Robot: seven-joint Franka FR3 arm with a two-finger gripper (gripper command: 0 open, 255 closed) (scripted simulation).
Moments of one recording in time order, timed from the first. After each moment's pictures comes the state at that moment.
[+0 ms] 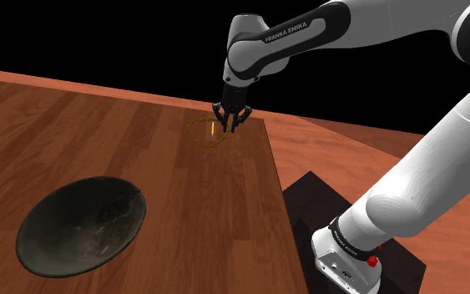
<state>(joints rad) -0.05 0.03 0.21 -2.21 0.08 2.12 0.71</state>
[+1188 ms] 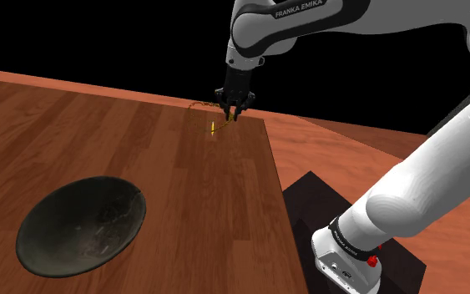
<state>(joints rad) -0.05 -0.03 0.21 -2.14 0.09 1.99 0.71</state>
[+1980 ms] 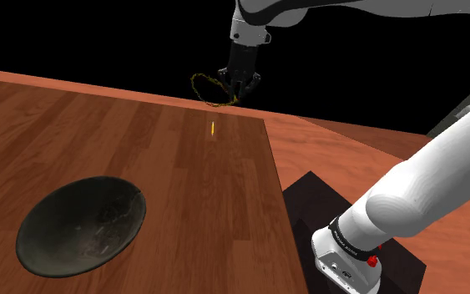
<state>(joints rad) -0.06 -0.08 0.21 -2.03 0.10 1.83 0.71</state>
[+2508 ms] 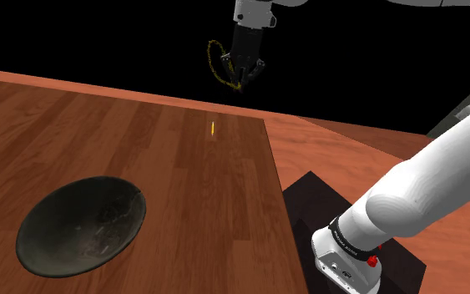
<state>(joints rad) -0.06 -0.10 0.20 -1.94 0.10 1.73 0.72</state>
